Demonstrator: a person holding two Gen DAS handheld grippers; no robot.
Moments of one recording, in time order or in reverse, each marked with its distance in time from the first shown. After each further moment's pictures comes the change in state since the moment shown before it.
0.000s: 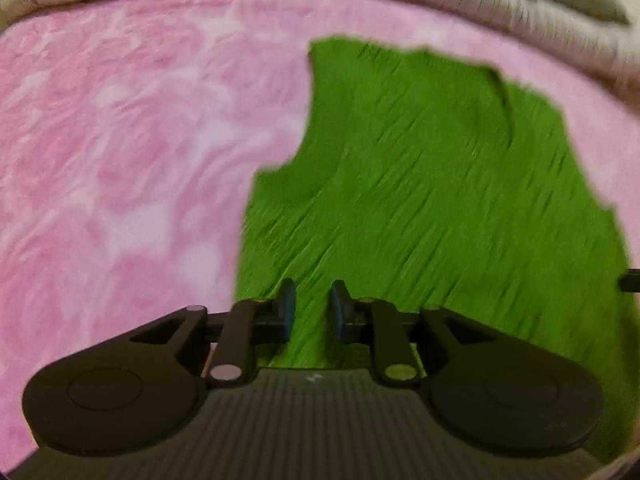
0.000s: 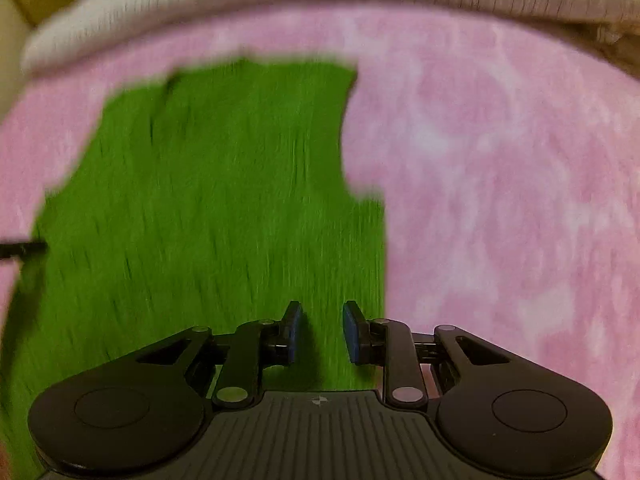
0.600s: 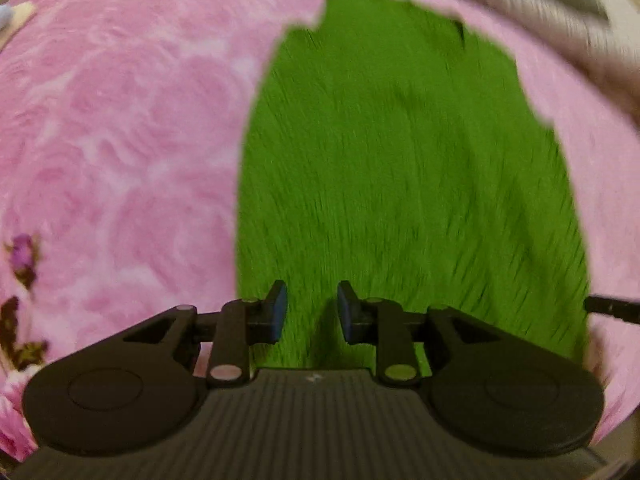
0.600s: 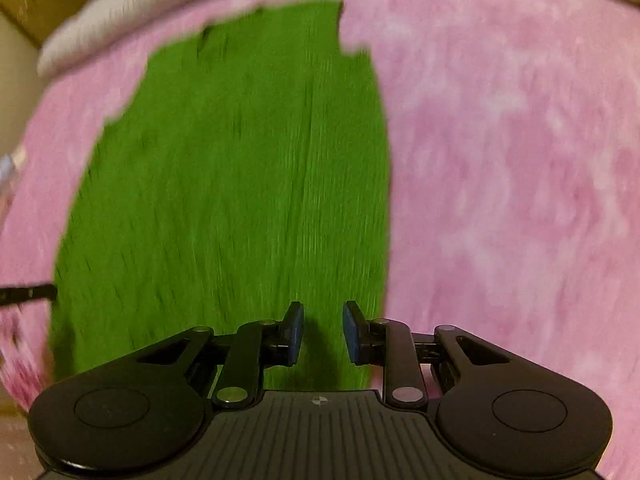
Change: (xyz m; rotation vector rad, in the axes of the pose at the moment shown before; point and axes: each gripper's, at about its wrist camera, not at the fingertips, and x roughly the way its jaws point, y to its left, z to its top) left arm -0.093 -0.018 -0.147 -0.069 0.133 -0.058; right arm -0.076 0.026 -0.145 0.125 0.048 0.085
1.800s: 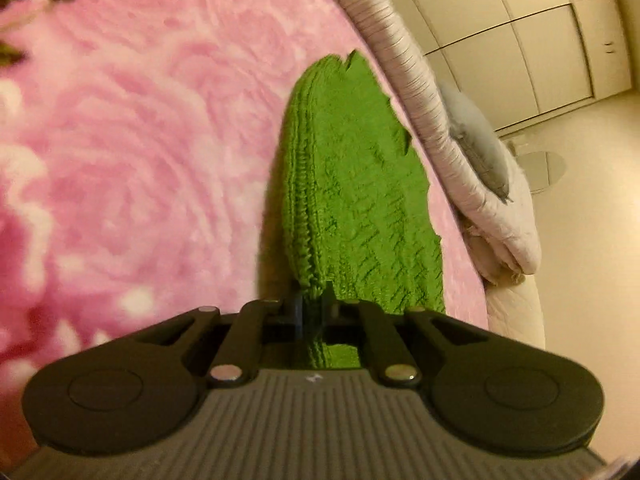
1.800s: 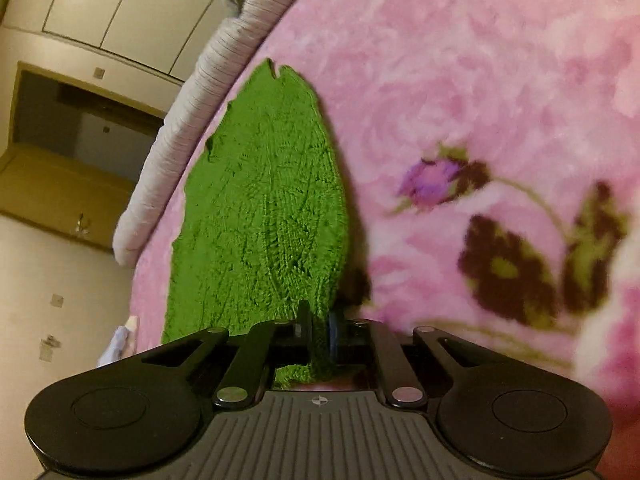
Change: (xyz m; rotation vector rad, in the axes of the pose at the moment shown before) left arm 0.015 0.111 -0.123 -0.513 -0.330 -0.627; right arm 0.000 -0.067 -0.146 0.544 -0.366 0.450
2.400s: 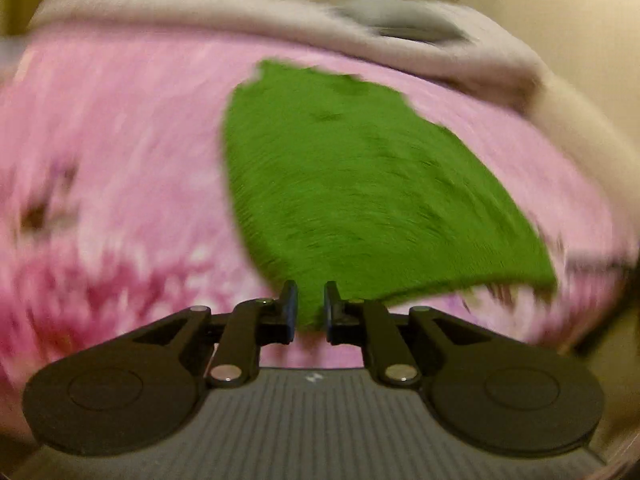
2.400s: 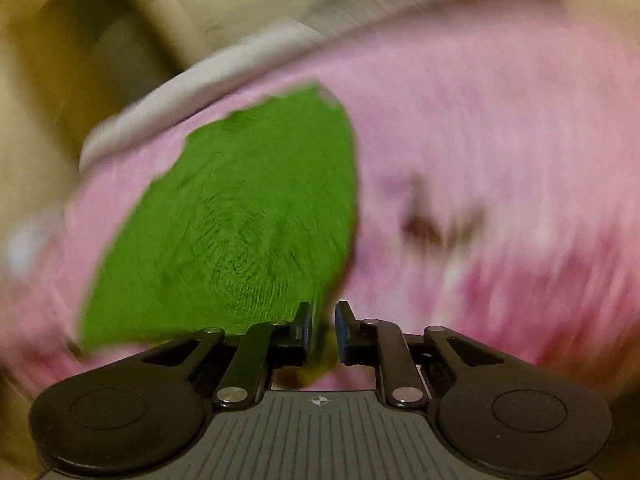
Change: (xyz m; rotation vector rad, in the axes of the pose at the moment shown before) left arm -0.070 -0.082 -0.102 0.953 0.018 0.223; right arm -0.085 0.063 -0.106 -0.702 -0.132 -0.277
